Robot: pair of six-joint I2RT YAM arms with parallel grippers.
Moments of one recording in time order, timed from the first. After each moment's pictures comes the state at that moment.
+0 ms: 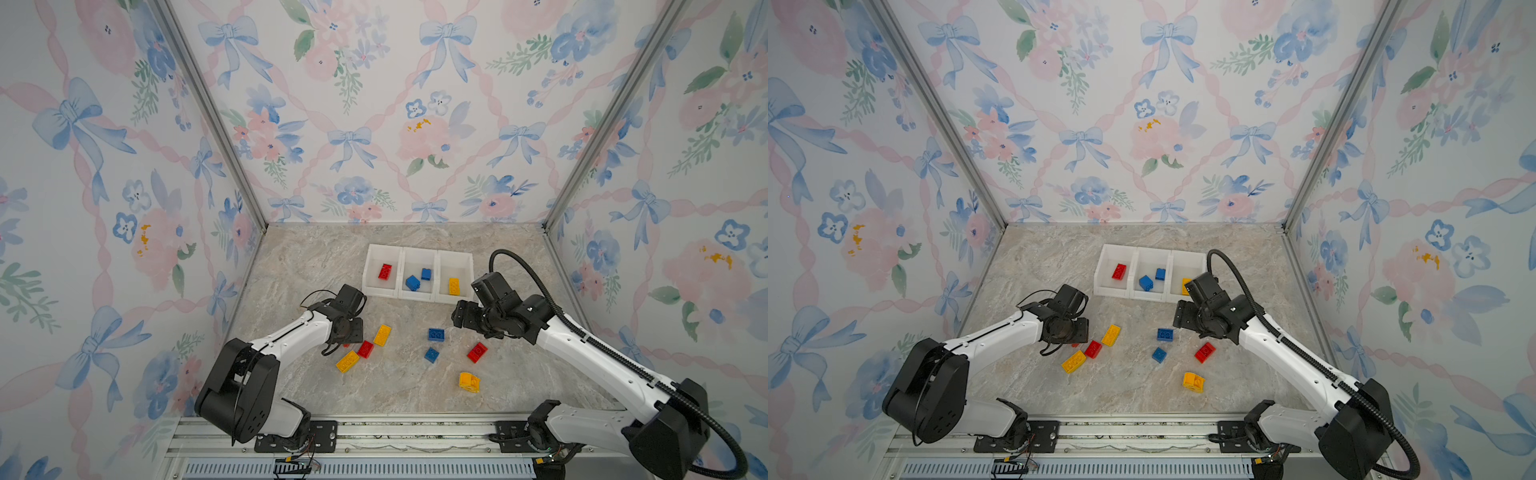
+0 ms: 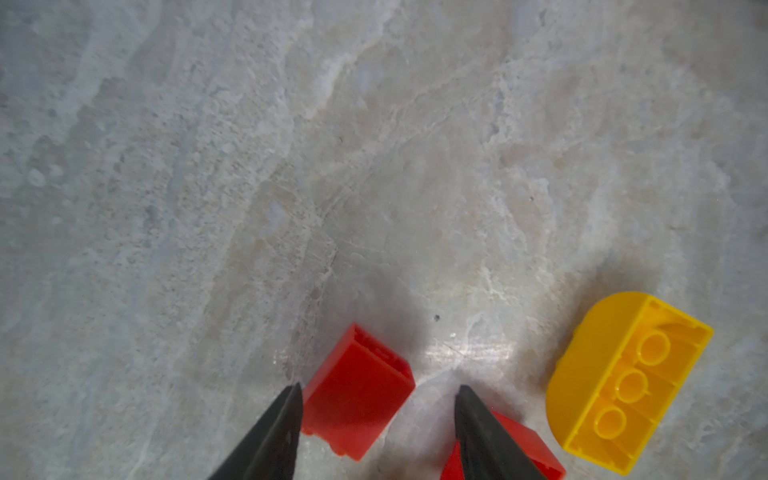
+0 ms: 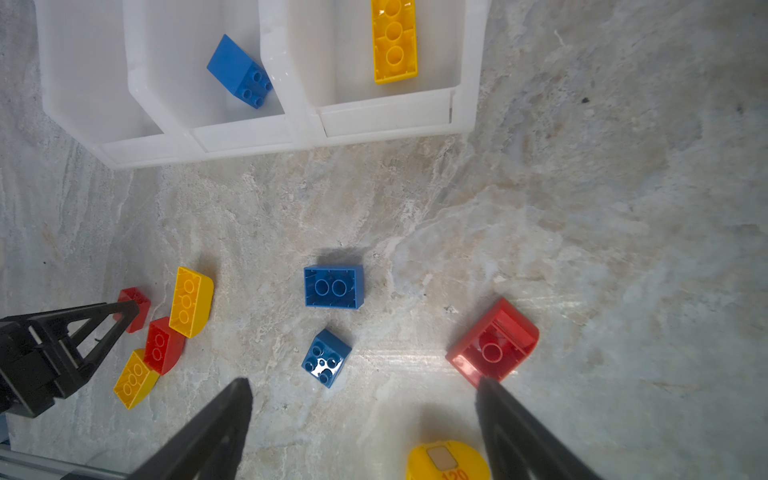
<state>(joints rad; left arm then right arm) -0.47 1.43 0.77 -0.59 -0.10 -0.47 0.63 1.22 1.01 -0.84 0.08 0.79</state>
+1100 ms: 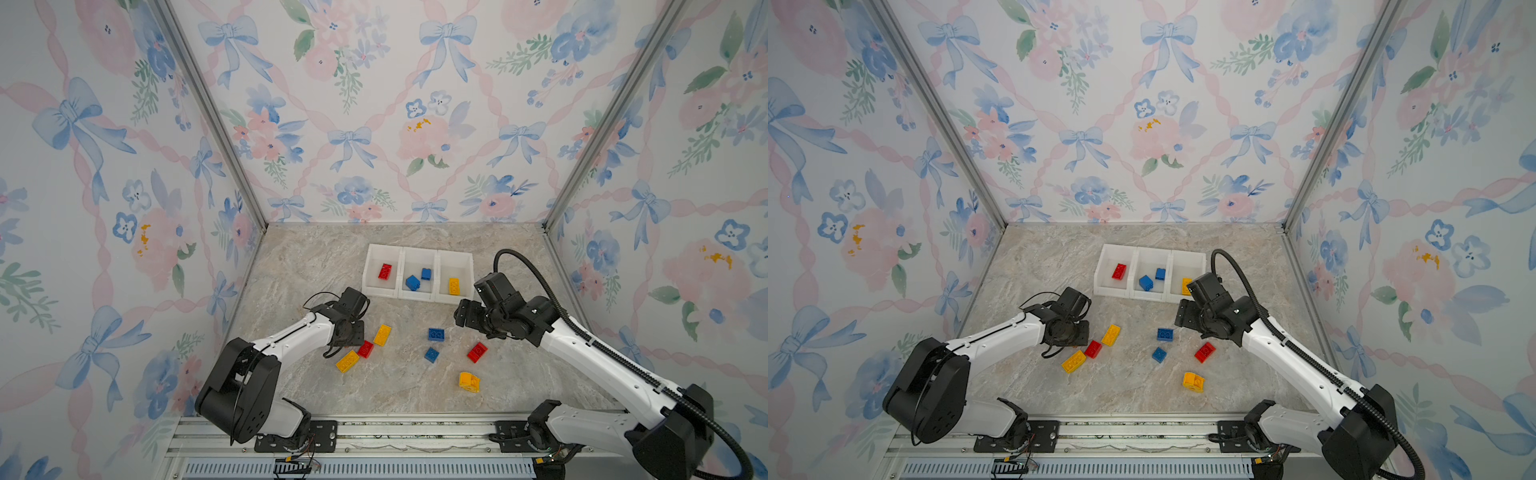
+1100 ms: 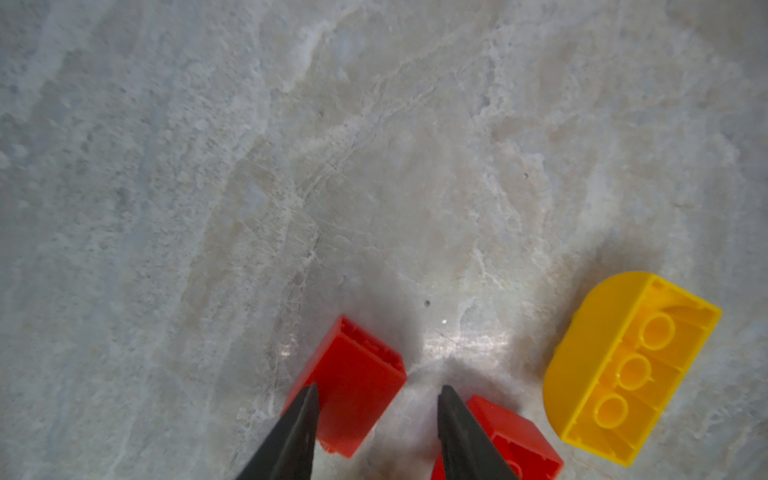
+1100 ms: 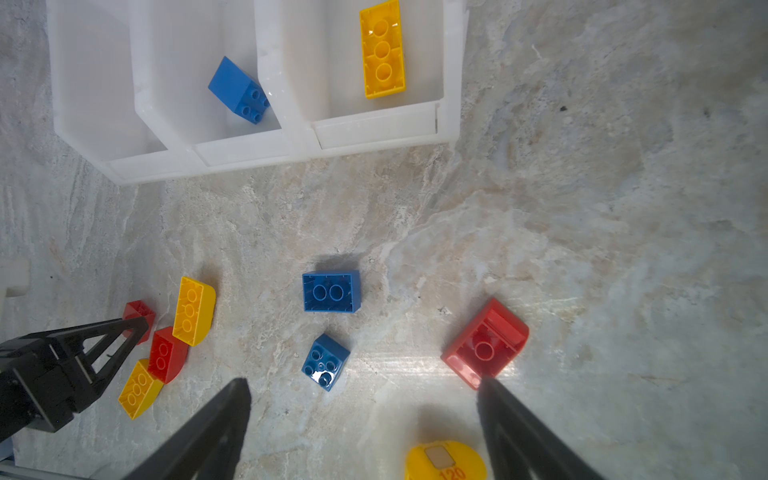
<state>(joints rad) -0.49 1.42 0.75 -0.59 -0.10 -0.49 0.63 1.19 1.01 -0.85 0.10 0.81</state>
